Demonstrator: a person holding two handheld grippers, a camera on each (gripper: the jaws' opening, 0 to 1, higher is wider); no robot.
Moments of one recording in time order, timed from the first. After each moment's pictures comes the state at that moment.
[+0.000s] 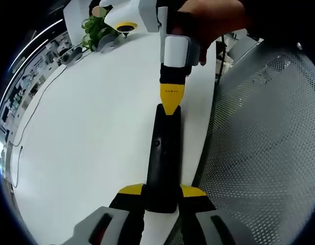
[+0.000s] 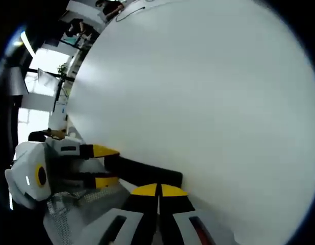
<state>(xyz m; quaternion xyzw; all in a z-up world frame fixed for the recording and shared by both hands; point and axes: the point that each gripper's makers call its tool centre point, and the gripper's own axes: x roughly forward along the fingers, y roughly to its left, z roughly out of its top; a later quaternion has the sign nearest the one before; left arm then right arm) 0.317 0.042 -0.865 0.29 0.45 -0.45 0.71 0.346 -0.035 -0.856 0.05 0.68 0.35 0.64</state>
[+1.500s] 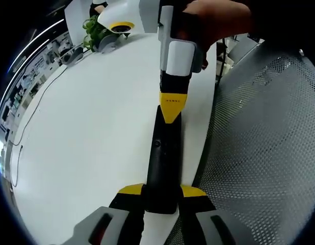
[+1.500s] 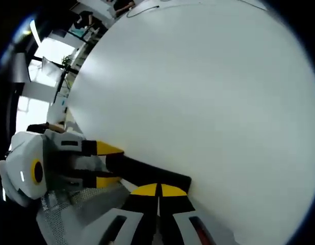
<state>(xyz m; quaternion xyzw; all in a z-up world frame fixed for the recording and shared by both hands) 0.317 0.042 -0.865 0.28 0.45 -0.45 0.72 0.343 -0.023 -0.856 0.01 0.67 0.36 0.65</state>
